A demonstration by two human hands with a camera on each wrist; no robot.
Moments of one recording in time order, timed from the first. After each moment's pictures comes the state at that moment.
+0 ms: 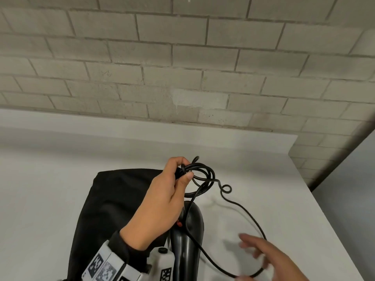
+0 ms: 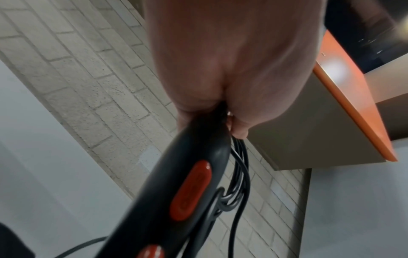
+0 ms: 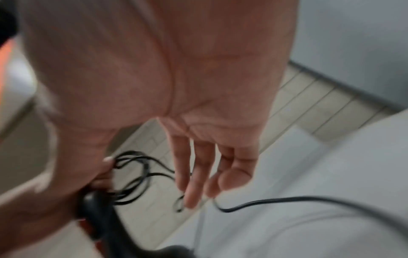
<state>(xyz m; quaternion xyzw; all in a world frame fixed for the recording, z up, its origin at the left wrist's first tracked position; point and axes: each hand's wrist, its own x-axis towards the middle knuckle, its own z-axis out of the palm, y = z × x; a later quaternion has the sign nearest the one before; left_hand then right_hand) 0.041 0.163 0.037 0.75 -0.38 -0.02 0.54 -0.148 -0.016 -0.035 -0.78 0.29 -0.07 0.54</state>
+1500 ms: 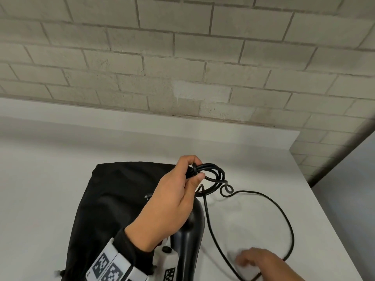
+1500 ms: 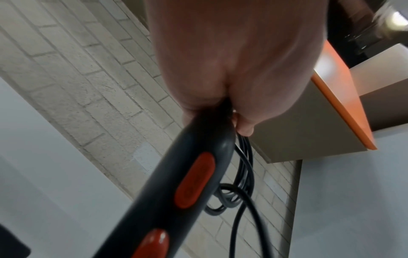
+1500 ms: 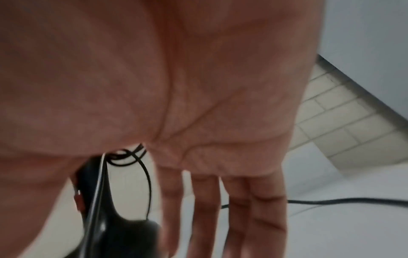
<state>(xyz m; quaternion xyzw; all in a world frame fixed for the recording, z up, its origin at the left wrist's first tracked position) 0.027 0.158 0.040 0.74 -0.41 -0.04 0.53 -0.138 -0.019 -0.035 -0.88 0.19 0.17 0.40</state>
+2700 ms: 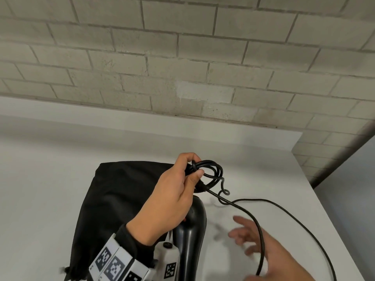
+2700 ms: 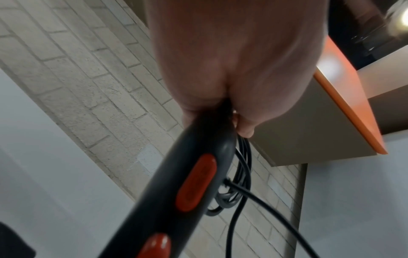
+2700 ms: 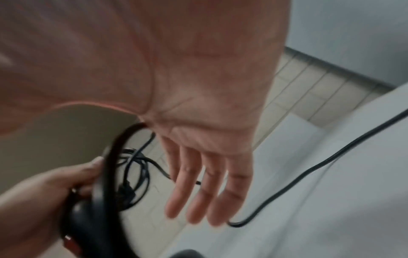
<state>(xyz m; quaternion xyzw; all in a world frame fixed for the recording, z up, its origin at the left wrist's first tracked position) 0.033 0.161 0.041 0.75 -0.40 -0.04 0.53 -0.137 -0.016 -0.040 -0.75 0.18 0.01 0.64</state>
